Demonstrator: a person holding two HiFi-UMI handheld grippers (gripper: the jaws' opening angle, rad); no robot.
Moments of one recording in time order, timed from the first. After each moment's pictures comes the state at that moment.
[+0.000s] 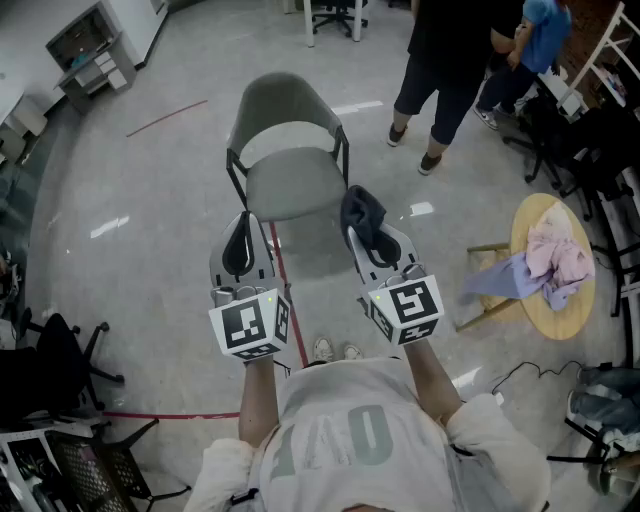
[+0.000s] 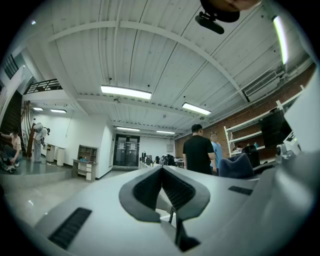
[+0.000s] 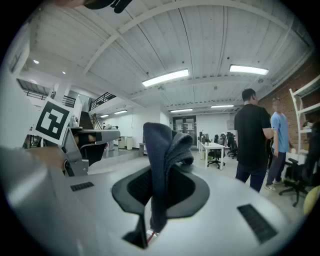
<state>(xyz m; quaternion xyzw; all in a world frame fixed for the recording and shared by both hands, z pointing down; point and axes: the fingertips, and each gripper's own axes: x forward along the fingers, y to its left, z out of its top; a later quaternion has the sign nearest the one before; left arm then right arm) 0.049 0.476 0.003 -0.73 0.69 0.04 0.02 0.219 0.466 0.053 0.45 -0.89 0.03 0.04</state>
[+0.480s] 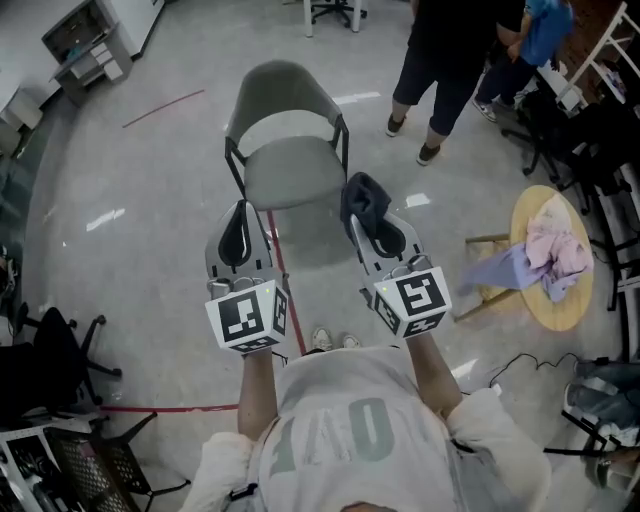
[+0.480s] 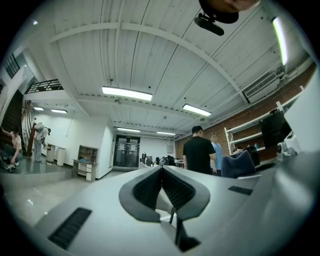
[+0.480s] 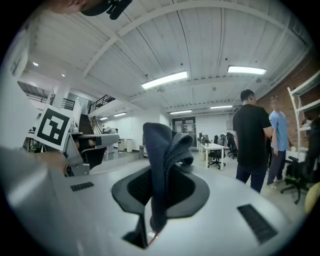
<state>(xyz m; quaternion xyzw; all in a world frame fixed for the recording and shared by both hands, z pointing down) 0.034 0.479 0.001 -0.73 0.68 0.05 0.03 0.211 0.469 0.045 0.45 -0.89 0.03 0.03</state>
